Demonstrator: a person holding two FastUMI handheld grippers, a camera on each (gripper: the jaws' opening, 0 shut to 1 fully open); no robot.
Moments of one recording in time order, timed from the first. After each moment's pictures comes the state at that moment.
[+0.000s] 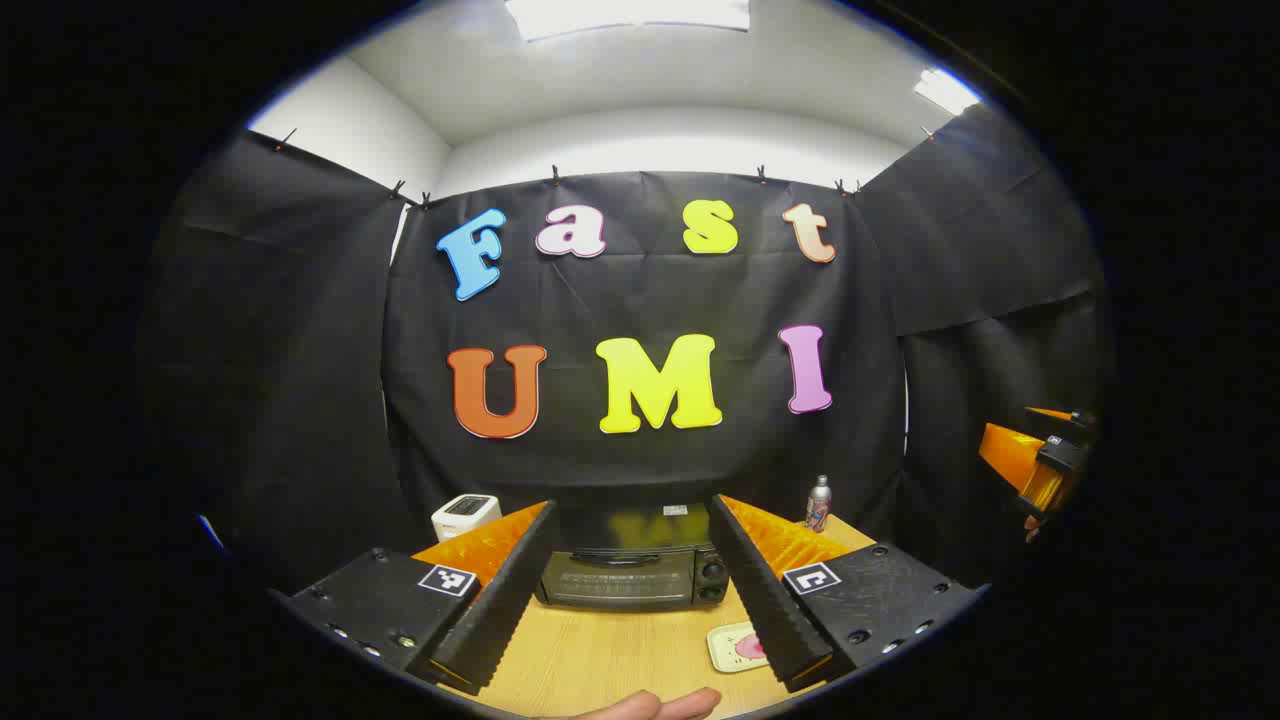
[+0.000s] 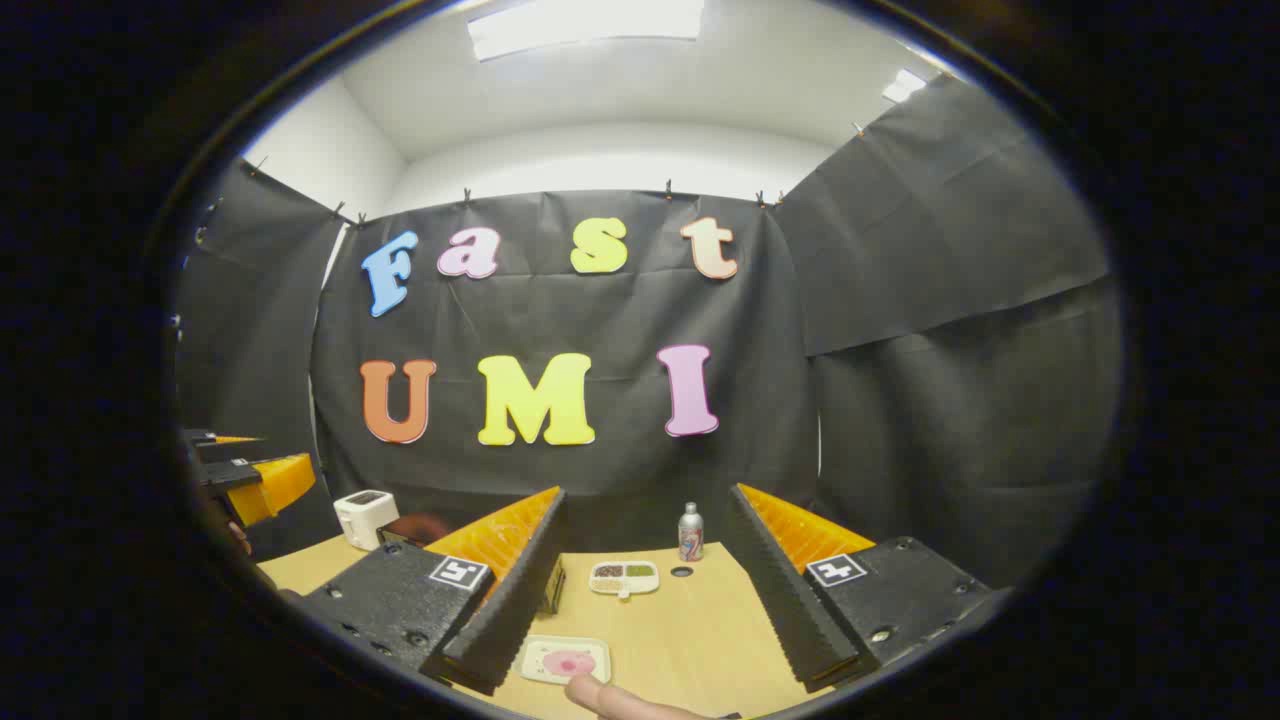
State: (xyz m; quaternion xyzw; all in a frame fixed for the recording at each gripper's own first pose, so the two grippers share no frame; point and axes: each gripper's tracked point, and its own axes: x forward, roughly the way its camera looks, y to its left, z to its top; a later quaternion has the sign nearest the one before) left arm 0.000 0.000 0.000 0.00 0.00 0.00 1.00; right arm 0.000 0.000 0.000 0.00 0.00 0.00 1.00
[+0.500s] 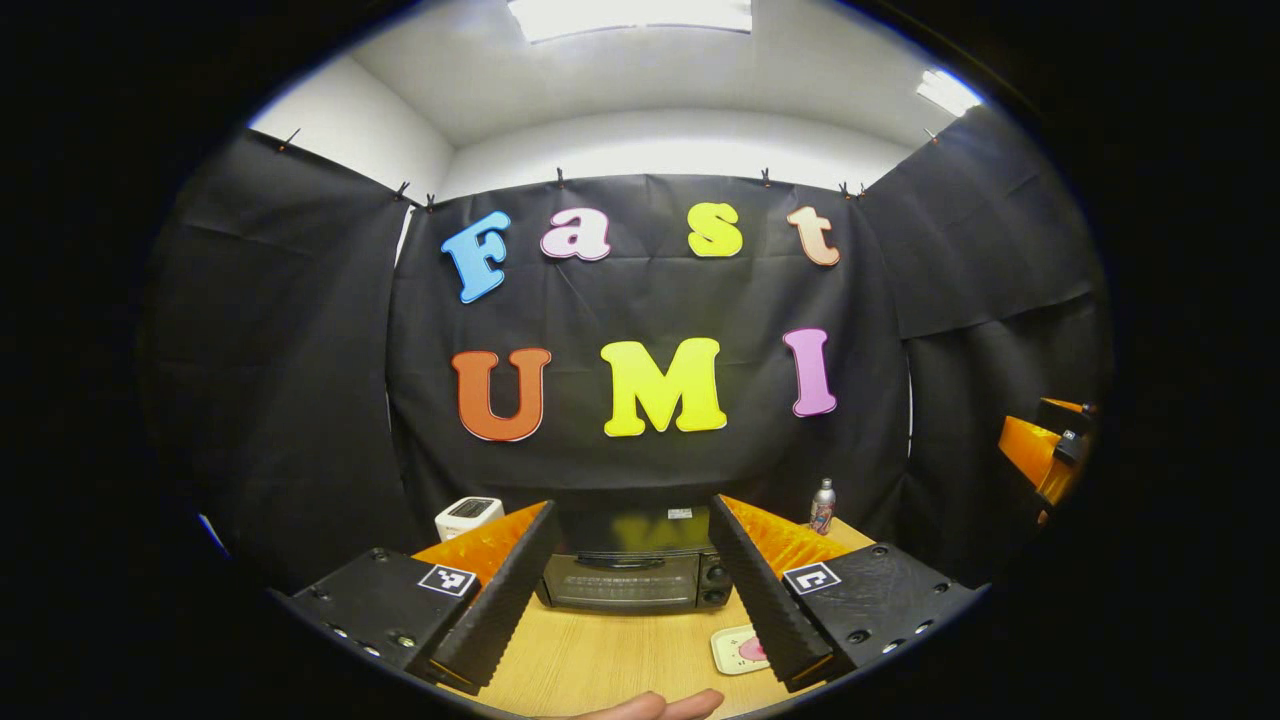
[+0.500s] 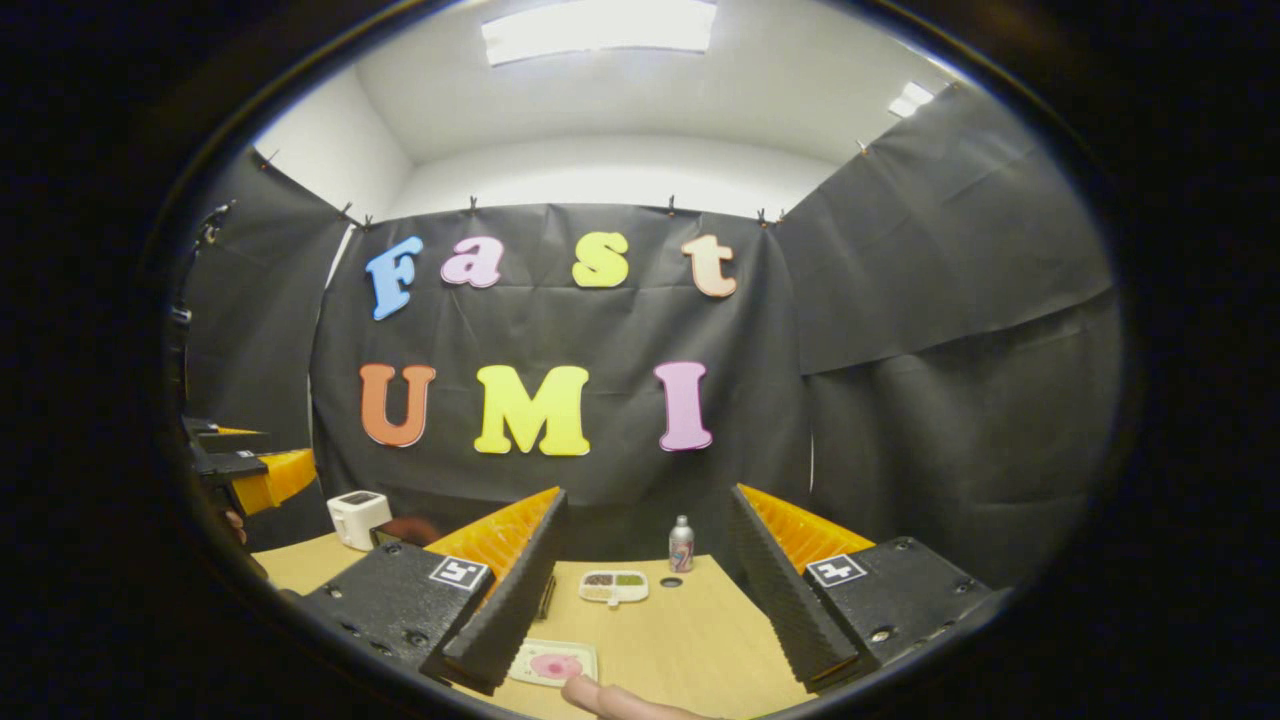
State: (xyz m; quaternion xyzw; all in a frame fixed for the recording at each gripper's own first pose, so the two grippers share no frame) left arm 0.003 0.006 0.002 0.00 -0.01 0.01 1.00; right arm -0.007 -0.005 0.009 -0.01 -0.02 0.00 1.00
